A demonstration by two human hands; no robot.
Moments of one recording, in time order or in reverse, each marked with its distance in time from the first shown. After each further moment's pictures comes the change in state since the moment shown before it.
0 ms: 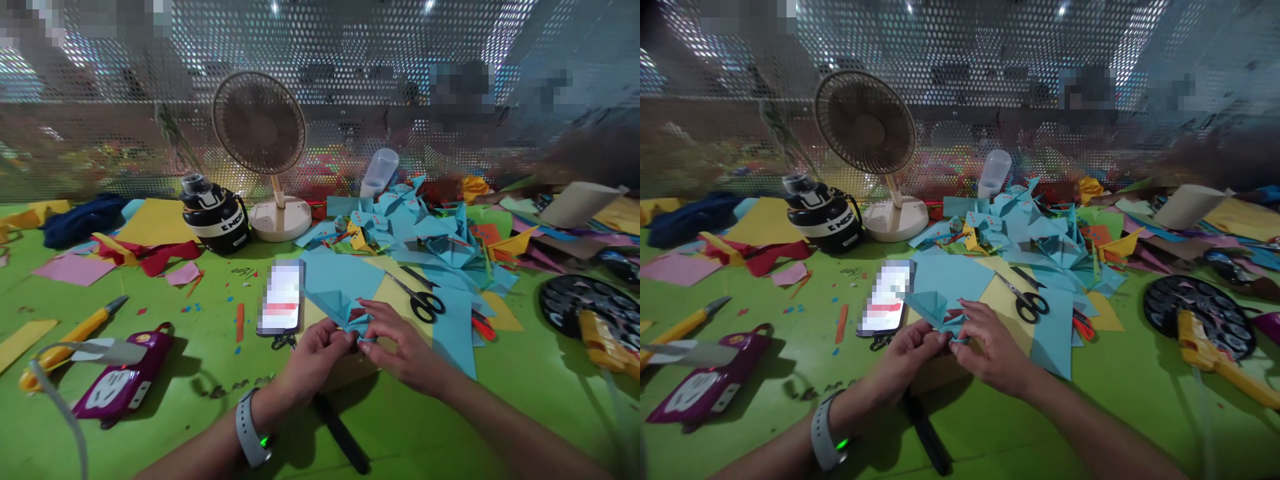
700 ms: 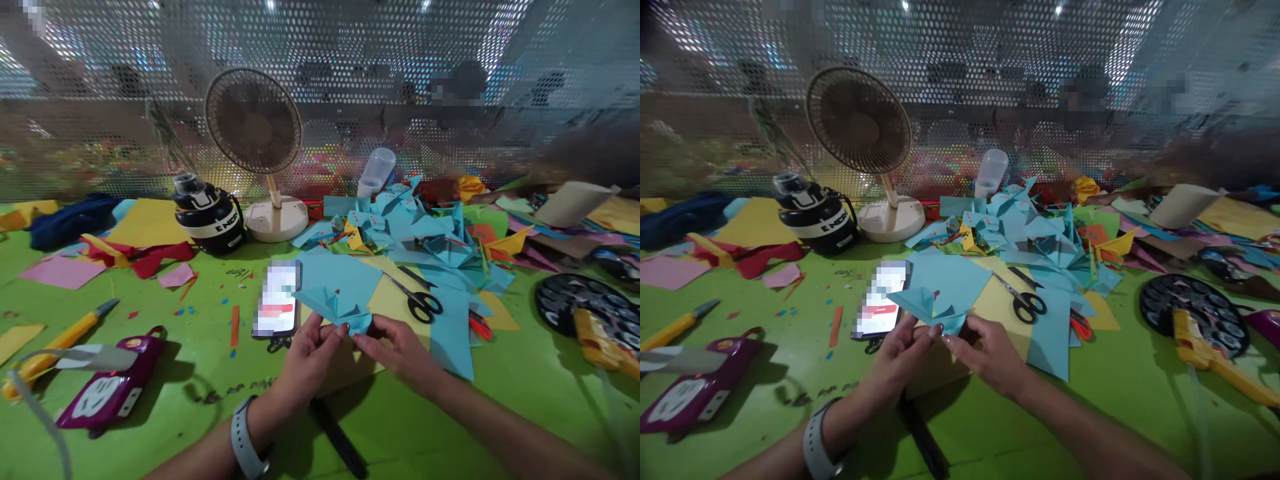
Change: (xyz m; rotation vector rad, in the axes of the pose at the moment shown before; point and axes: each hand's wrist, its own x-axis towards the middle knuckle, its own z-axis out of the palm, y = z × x) left_hand -0.004 0.003 0.005 0.026 0.103 0.137; right_hand -0.001 -0.002 0.008 0.376 0.022 0.296
